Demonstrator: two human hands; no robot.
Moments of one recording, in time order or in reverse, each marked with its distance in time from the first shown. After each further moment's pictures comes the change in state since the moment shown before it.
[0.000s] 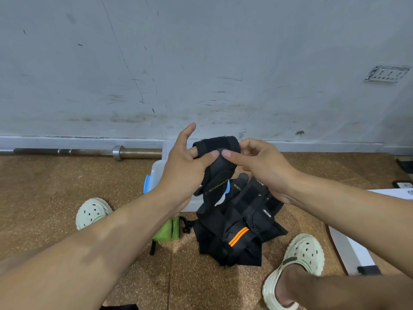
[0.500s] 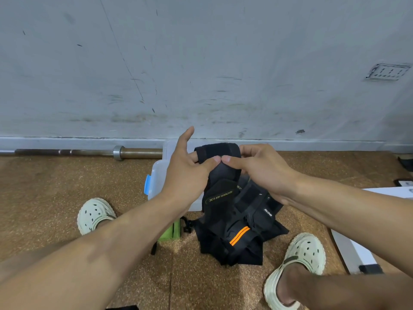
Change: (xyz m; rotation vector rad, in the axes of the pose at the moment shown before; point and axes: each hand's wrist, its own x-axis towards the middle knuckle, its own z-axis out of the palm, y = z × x) left_hand -0.008 -0.004 0.005 0.154 0.062 0.024; right_hand -0.005 0.000 0.001 -0.016 -0.082 0.020
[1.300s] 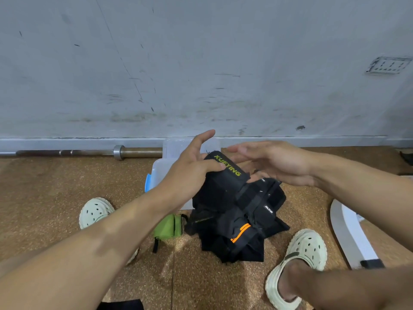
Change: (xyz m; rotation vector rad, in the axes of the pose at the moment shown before) left_hand -0.001 0.012 -0.006 0.066 -0.302 -0.094; right_hand 0.025 0.007 -0.053 -0.015 -0.386 0.167
